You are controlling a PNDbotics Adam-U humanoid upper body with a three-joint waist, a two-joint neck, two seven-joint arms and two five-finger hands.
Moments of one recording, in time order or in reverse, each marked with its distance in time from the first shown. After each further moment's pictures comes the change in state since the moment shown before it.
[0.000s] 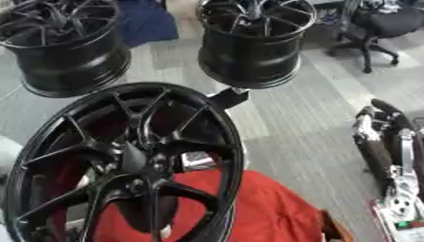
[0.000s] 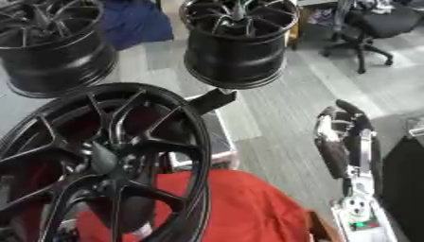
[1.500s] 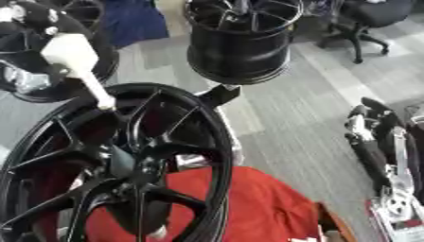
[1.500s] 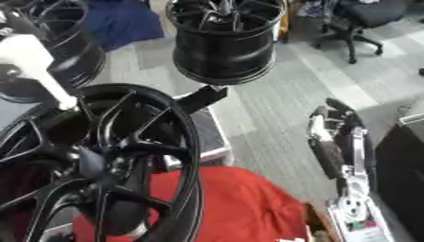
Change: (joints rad) left arm -0.591 0.089 -0.462 -0.241 0.317 0.003 -0.376; right arm -0.006 -0.011 0.031 0.000 -0.017 -0.016 0.033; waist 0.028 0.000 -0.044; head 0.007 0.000
